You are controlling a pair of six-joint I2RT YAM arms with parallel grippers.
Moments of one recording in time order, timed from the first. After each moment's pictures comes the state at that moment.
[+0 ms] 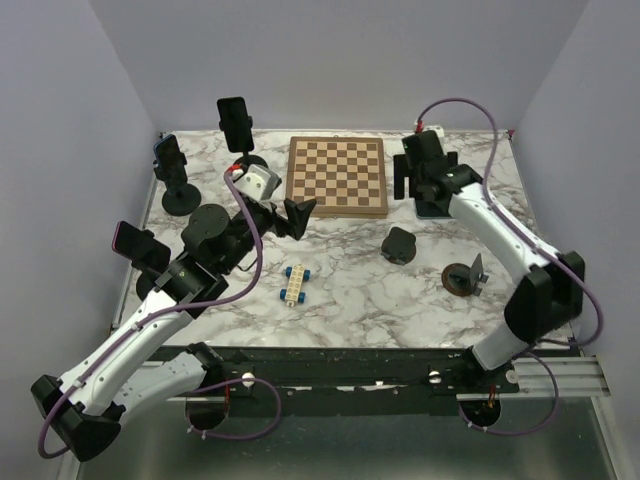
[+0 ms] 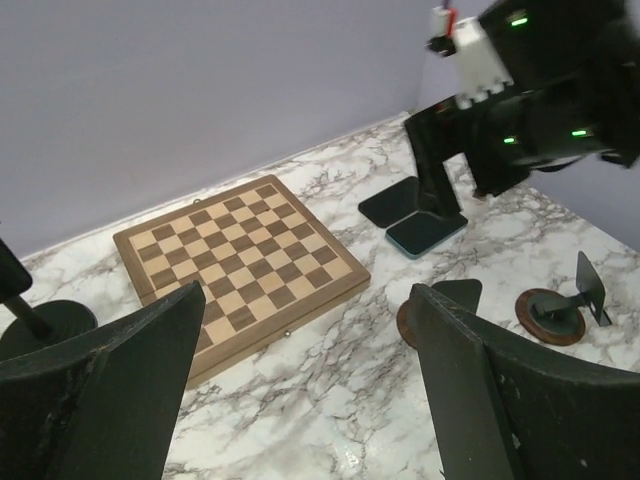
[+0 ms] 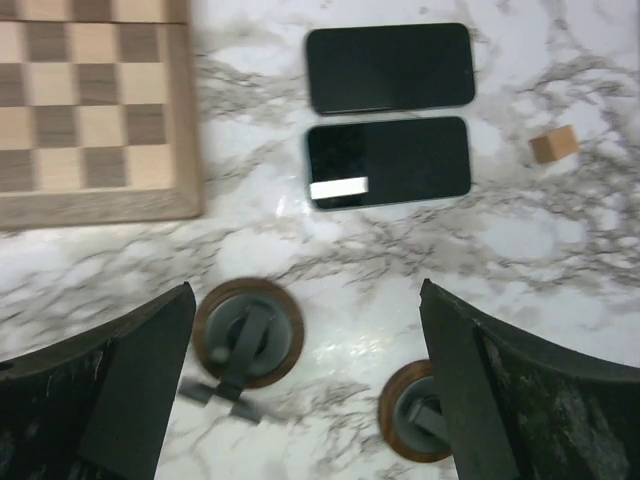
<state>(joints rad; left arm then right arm) -0.69 0.88 0.93 0.03 -0.03 -0.05 0.44 1.68 1.49 -0.68 0.56 0.21</state>
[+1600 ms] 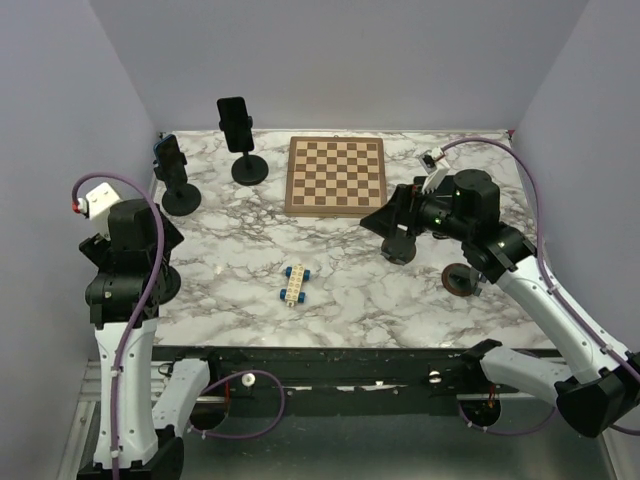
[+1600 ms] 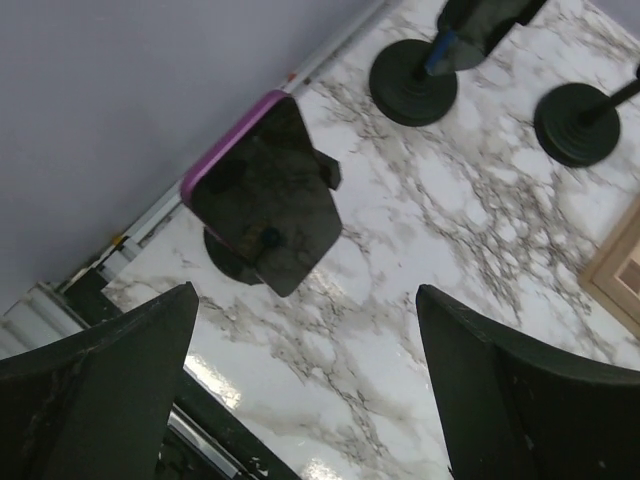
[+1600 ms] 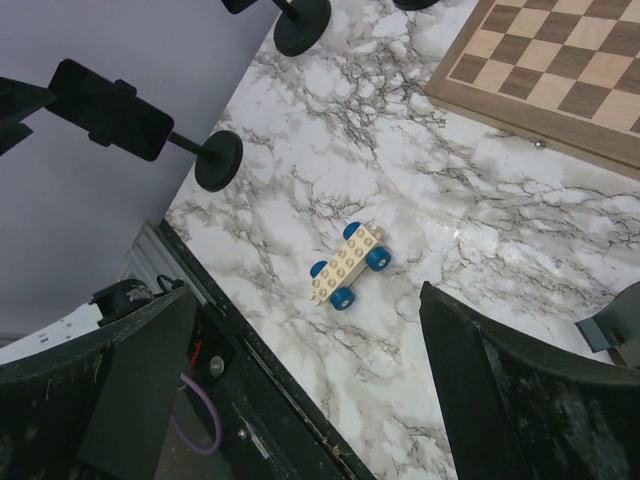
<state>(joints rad) 0.00 0.79 1.24 -1.05 -0.50 -0.47 0.49 1.07 1.05 -0.31 -0.43 0.49</state>
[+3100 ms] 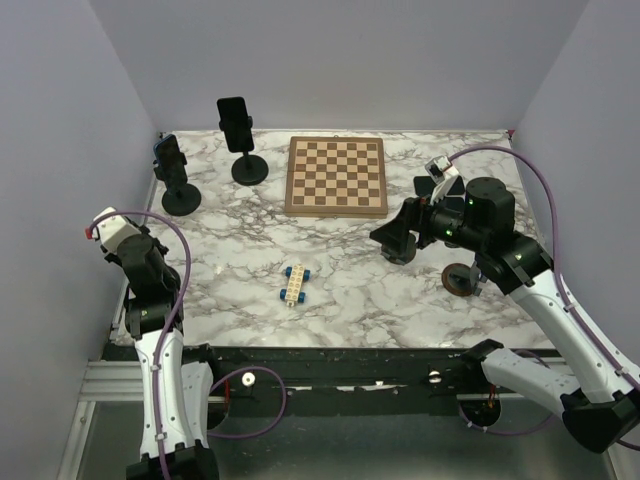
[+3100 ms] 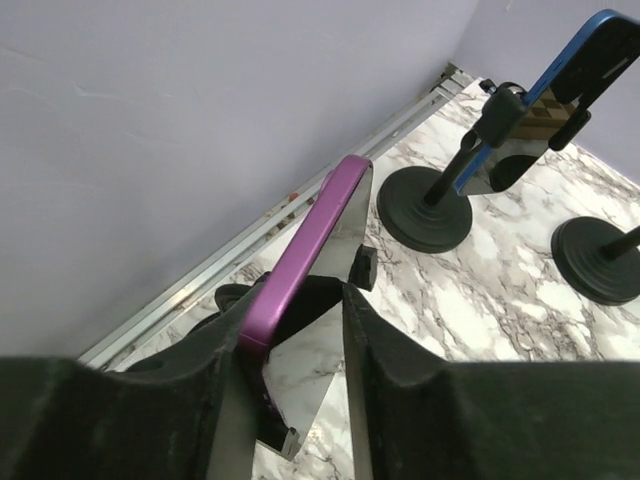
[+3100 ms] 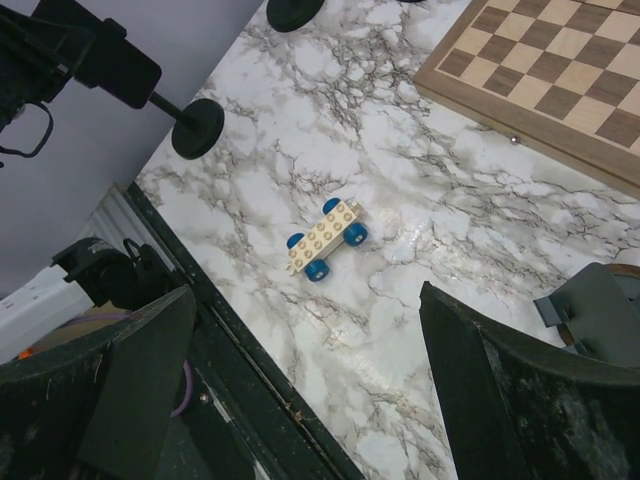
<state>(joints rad) 0.27 0.59 0.59 -0.19 -0.42 -0.27 0.49 0.97 1.06 -0.44 -0.44 0.34</state>
